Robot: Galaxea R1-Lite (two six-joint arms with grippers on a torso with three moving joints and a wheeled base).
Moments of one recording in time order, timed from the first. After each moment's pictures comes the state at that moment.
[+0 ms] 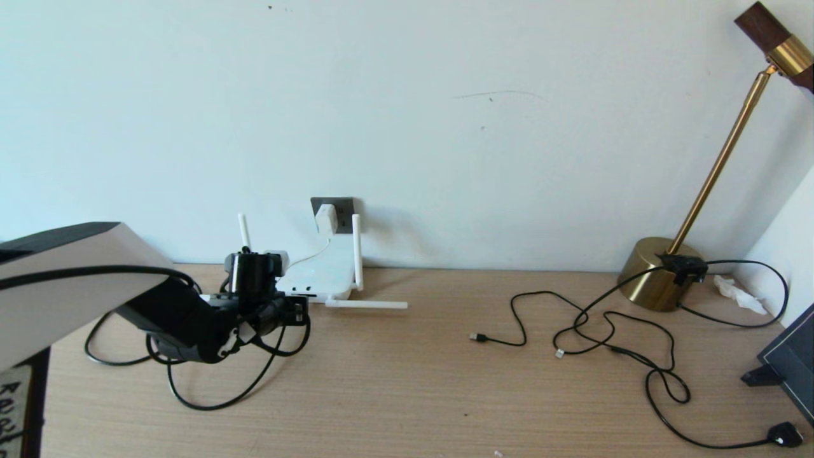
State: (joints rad) left arm -0.17 2.20 -0.98 -0.69 0.24 0.00; right arm 0.00 0.00 0.00 0.00 0.02 -0.04
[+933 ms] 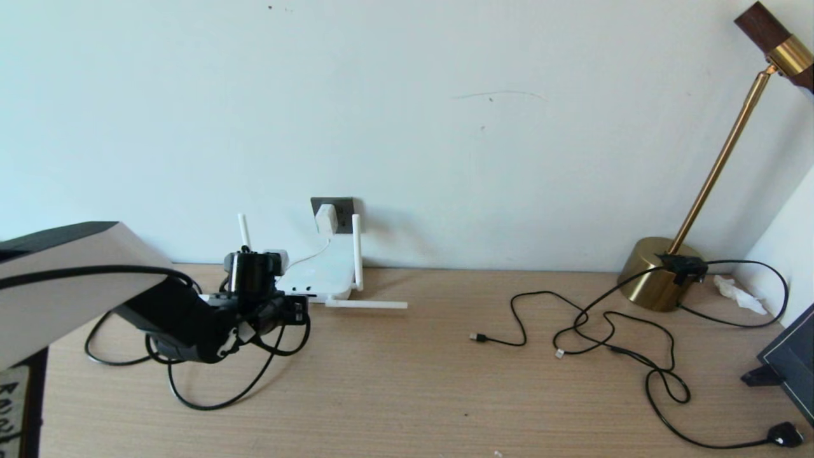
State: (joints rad) left arm -0.17 2.19 -0.97 -0.70 0.23 0.00; right arm 0.00 0.00 0.00 0.00 0.02 -0.04
